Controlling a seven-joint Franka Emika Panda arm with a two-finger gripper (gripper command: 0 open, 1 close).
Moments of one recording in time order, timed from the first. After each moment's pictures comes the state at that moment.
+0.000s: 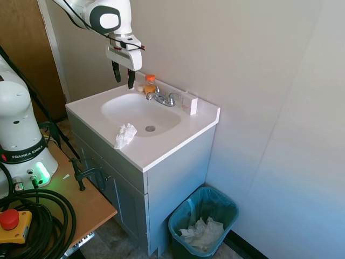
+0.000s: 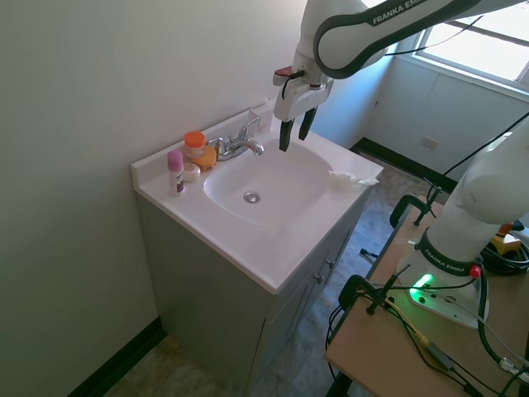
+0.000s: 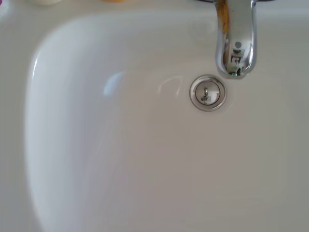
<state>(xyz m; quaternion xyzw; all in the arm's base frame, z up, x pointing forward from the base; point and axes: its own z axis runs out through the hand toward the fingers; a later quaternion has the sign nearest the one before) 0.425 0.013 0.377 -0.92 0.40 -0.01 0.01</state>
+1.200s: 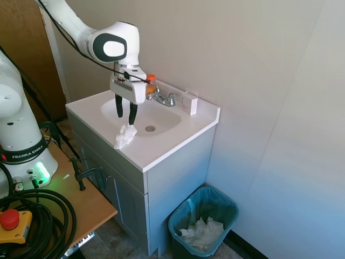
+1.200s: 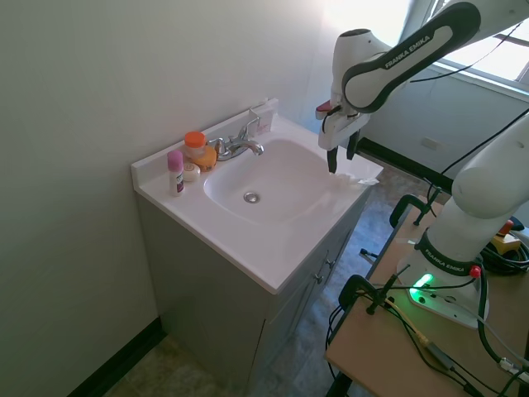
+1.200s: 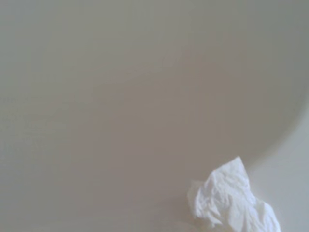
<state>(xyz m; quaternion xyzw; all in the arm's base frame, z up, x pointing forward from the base) 0.362 -0.096 0.275 -0.89 0.45 0.06 -0.08</state>
